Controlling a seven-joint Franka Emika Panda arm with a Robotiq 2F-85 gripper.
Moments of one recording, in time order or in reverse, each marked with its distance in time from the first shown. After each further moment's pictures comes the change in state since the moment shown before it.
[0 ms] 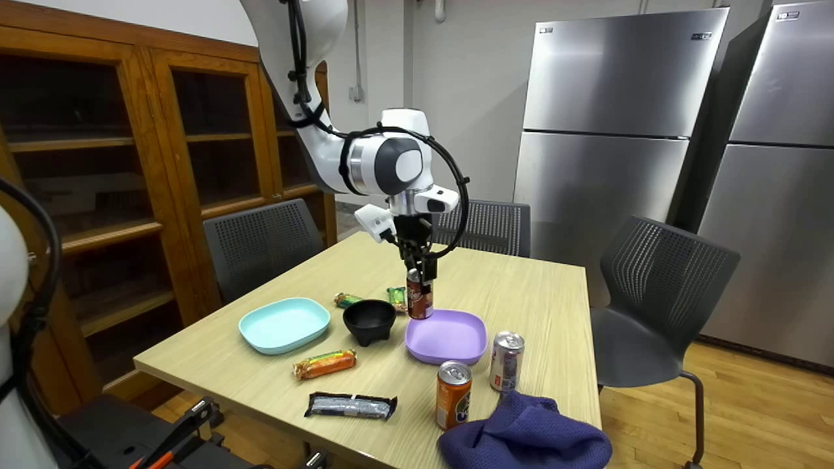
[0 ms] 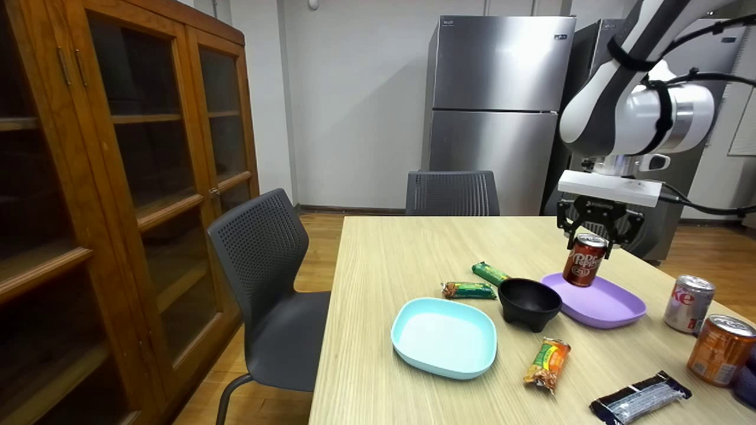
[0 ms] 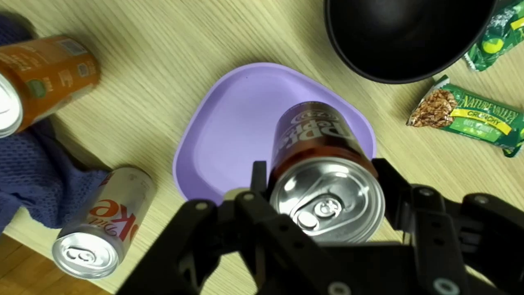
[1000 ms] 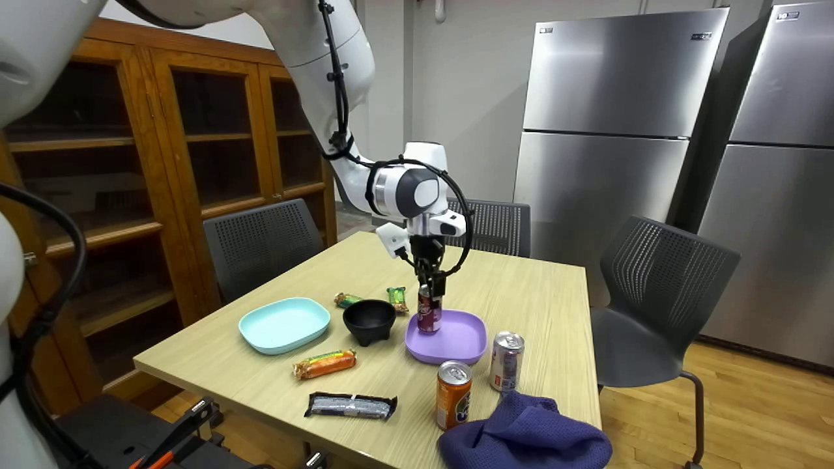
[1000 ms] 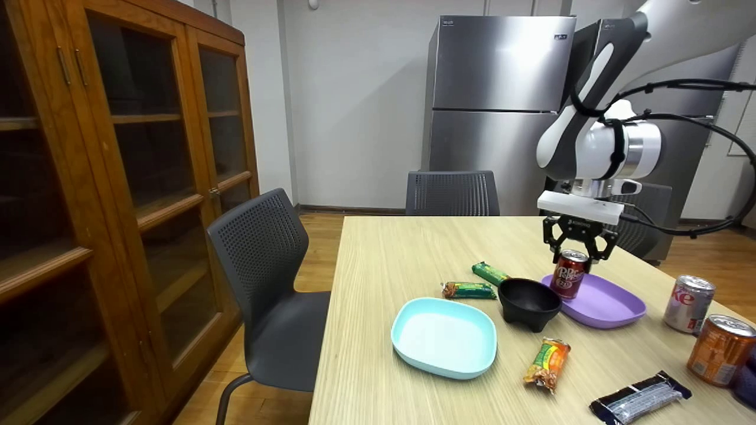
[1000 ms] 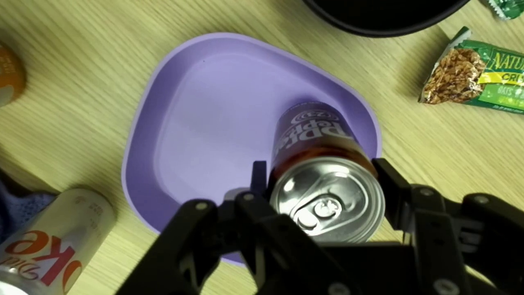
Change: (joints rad) arm -0.019 0.257 0.005 0.279 0.104 -0.094 0.030
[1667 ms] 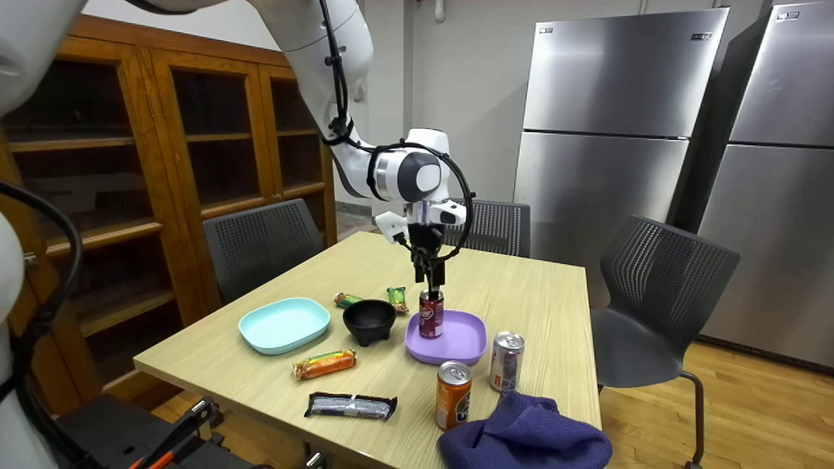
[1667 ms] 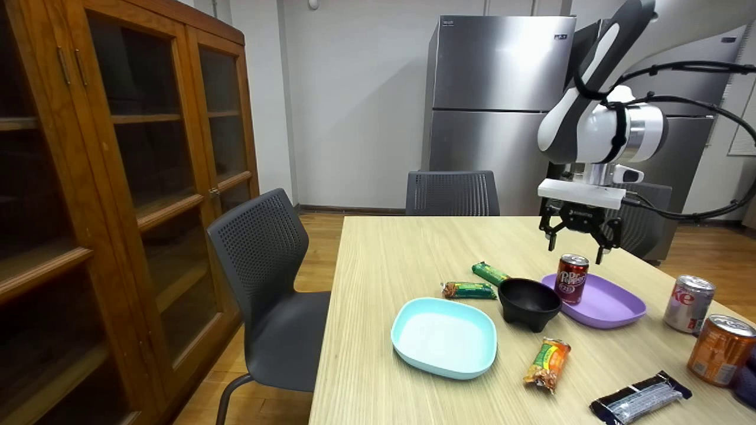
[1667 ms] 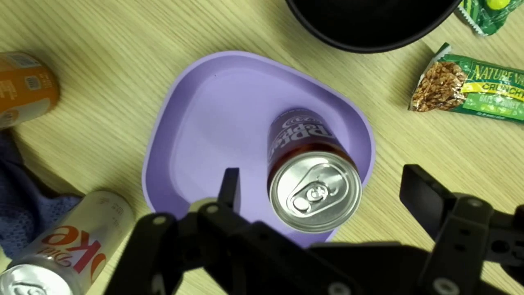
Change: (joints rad) arm 0.000 -0.050 -0.001 0.006 -0.002 -0.106 0.010
